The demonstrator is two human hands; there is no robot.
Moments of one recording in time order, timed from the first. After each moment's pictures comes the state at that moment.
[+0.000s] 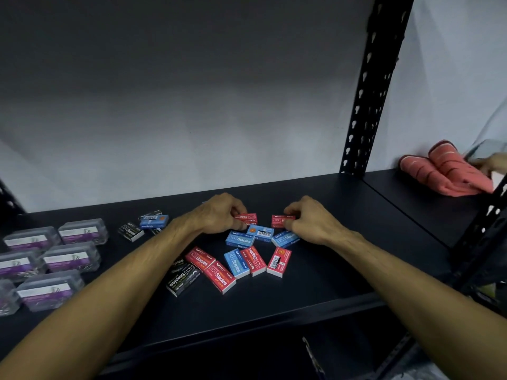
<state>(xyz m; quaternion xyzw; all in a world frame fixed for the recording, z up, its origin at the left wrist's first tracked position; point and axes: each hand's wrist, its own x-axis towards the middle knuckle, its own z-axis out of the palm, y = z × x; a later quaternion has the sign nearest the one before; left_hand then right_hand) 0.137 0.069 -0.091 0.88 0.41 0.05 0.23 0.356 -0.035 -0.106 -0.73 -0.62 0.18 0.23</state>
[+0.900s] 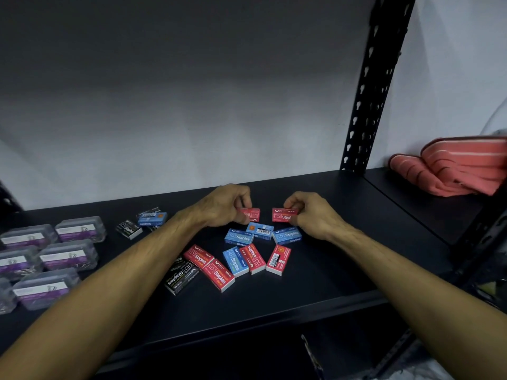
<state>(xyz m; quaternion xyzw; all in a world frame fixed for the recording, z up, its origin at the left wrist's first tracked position) 0.143 0.069 -0.086 0.88 0.38 0.11 0.26 0.363 -0.033 -0.110 -0.70 -0.59 0.23 0.32</state>
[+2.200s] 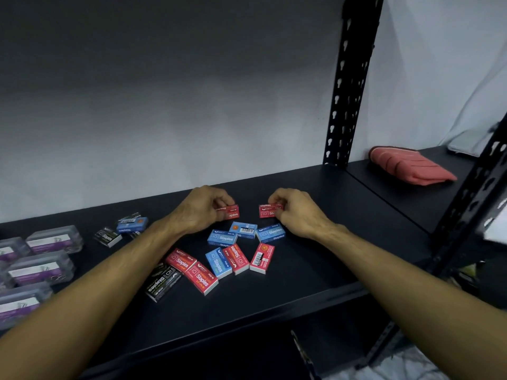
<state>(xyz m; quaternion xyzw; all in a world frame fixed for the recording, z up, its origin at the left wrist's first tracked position) 0.141 0.069 -0.095 0.88 0.39 0.15 0.22 0.369 -0.035 -0.115 -0.68 -0.64 0.15 0.32</state>
